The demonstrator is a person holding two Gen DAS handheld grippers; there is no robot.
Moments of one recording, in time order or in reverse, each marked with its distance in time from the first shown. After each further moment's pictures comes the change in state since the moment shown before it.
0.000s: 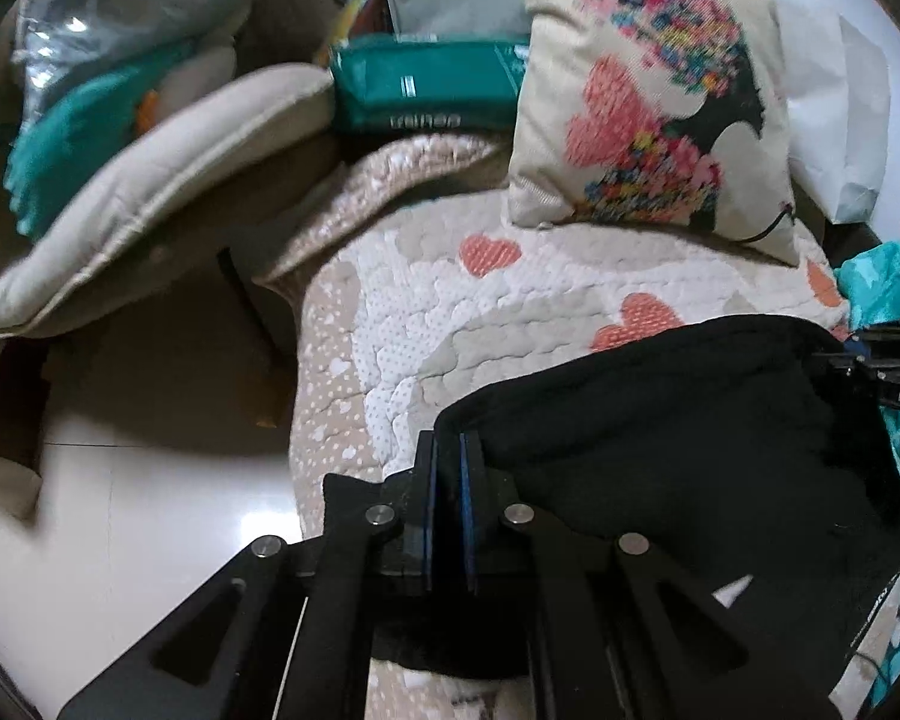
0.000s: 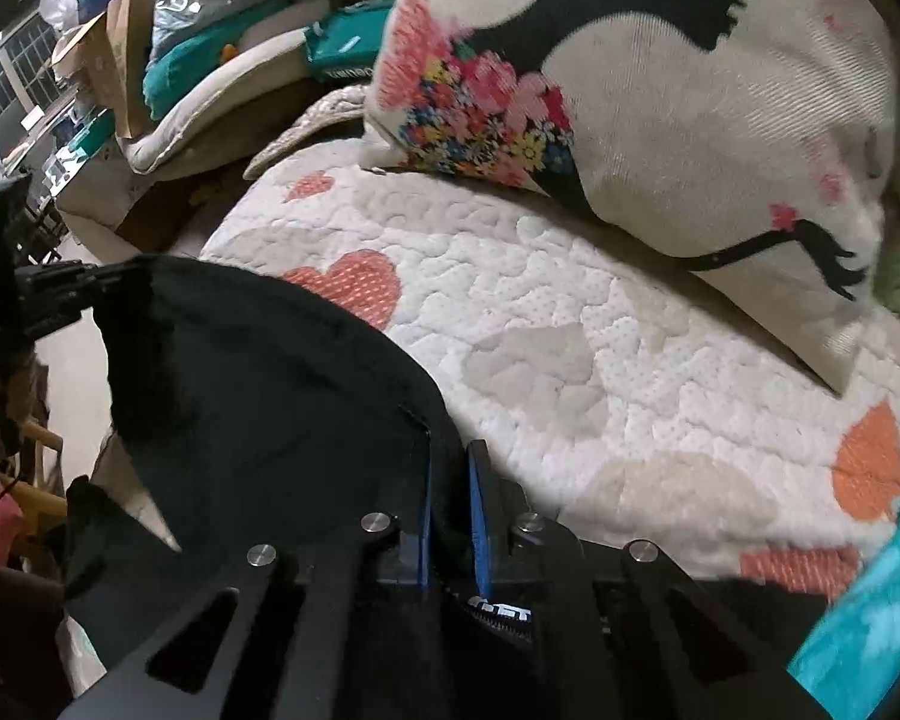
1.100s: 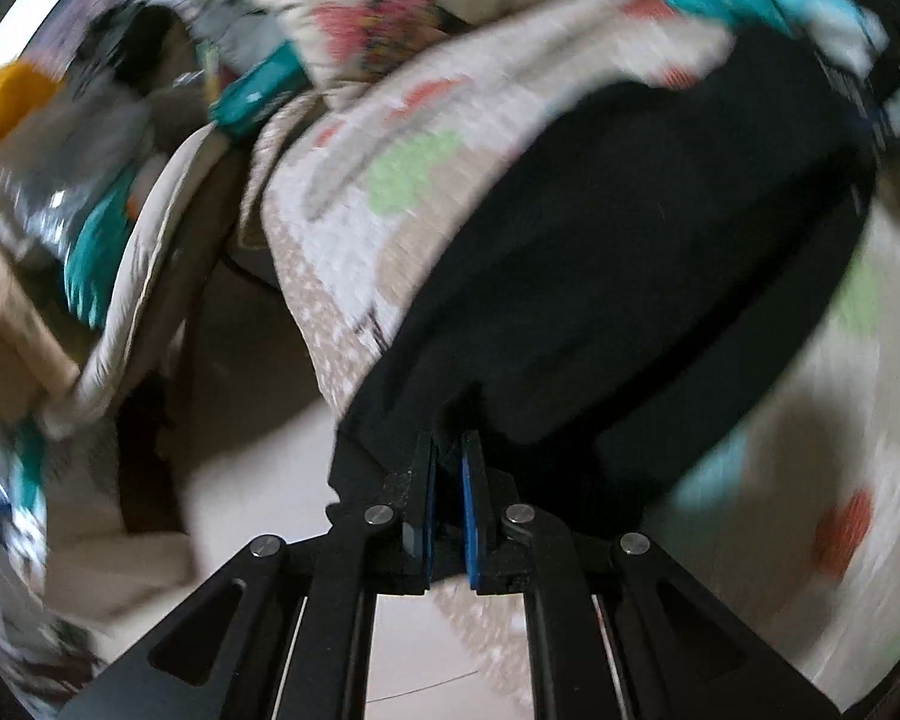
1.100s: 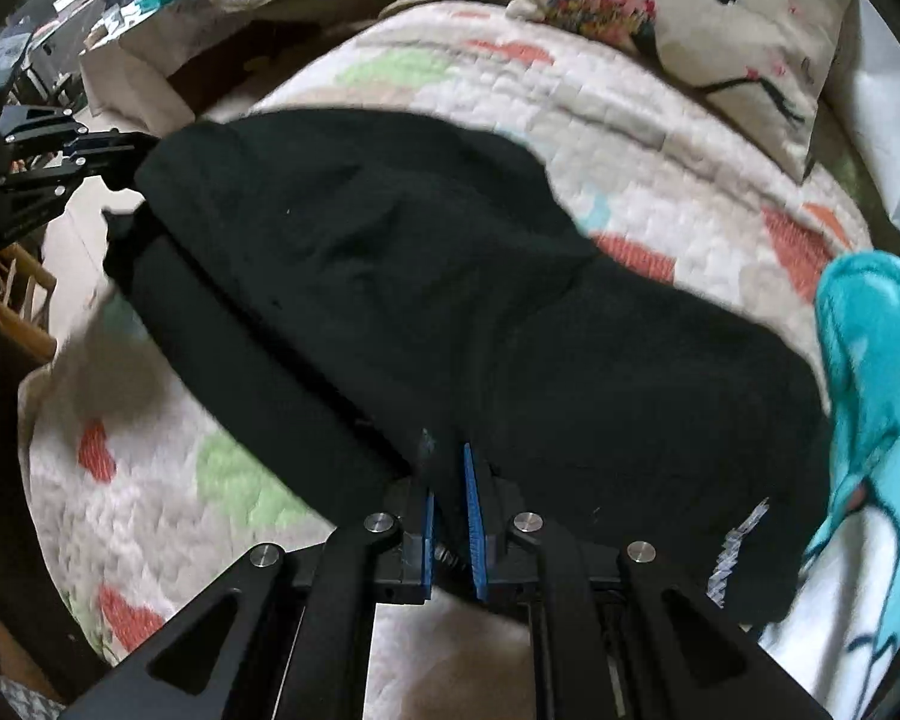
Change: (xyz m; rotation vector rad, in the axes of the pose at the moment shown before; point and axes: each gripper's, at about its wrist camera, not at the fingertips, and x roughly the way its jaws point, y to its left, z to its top) left arm -0.103 -0.107 -0.219 0.611 0.122 0.235; right arm -0.069 0.110 -0.223 -0.169 0.155 -0.088
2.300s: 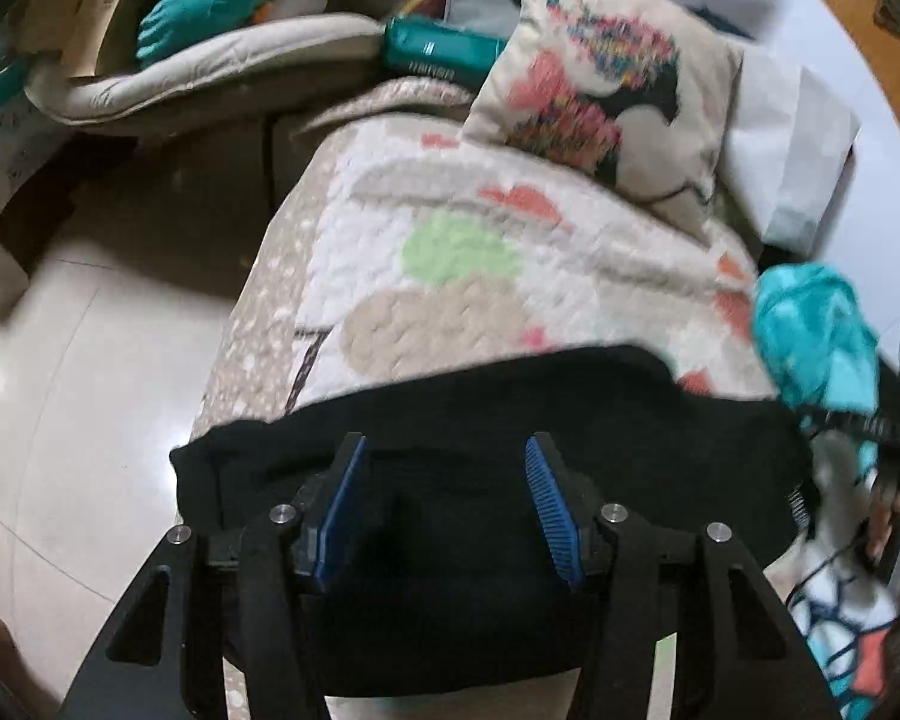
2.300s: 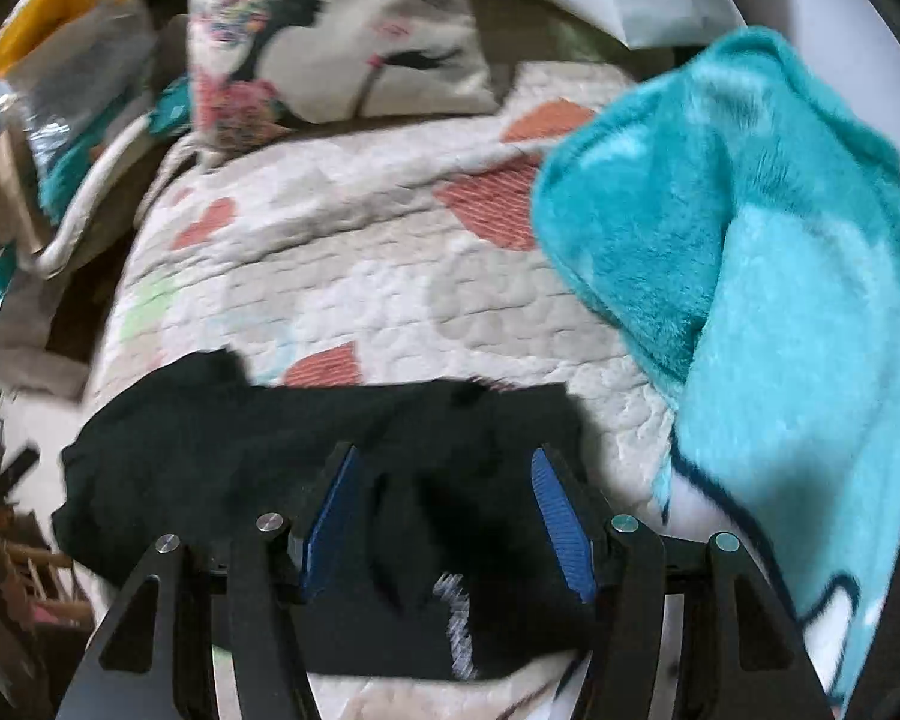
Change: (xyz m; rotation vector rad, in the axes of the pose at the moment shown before) left arm 0.004 0.053 0.022 -0.887 -0.107 -0.312; right arm -0.038 -0.163 0.001 0.635 -0.122 -0.102
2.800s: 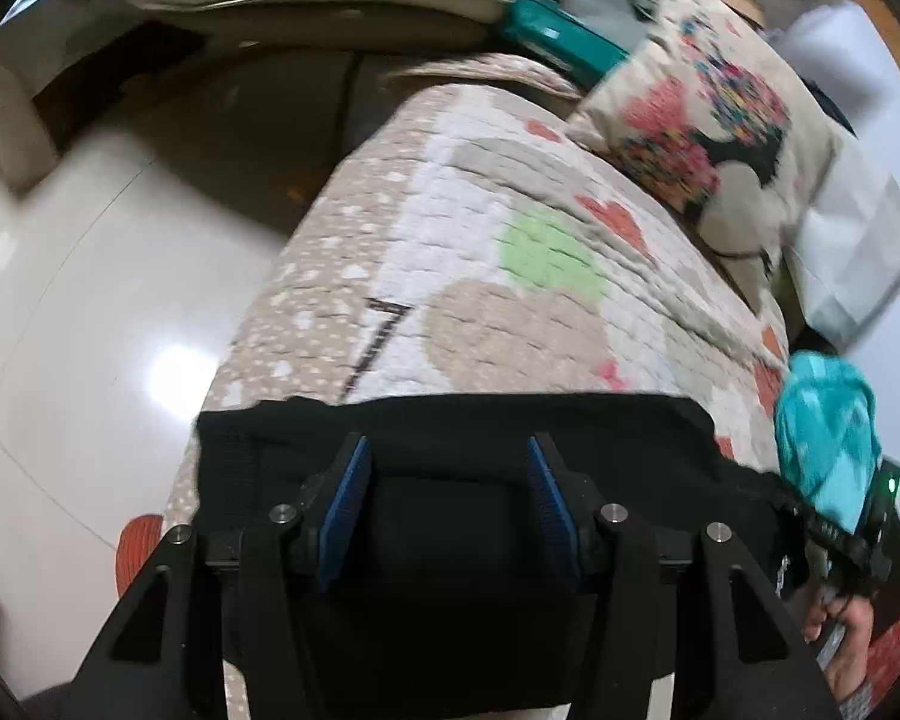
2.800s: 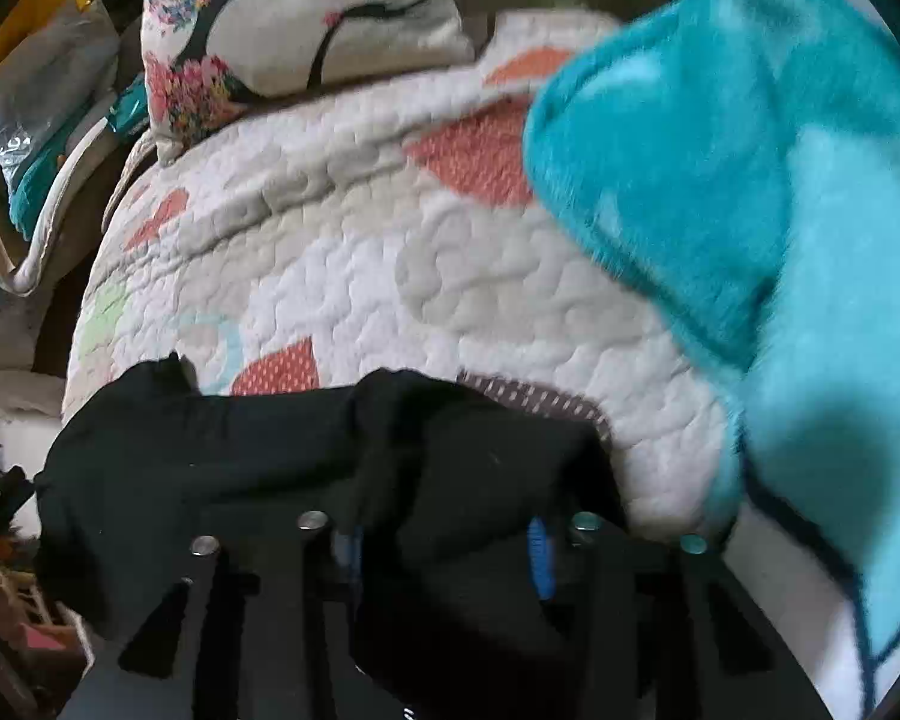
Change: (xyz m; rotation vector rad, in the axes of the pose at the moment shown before) left arm 0.014 0.055 0.012 -0.297 0.052 -0.006; right arm 0.038 -0.011 -0.006 0.039 0.006 -0.008
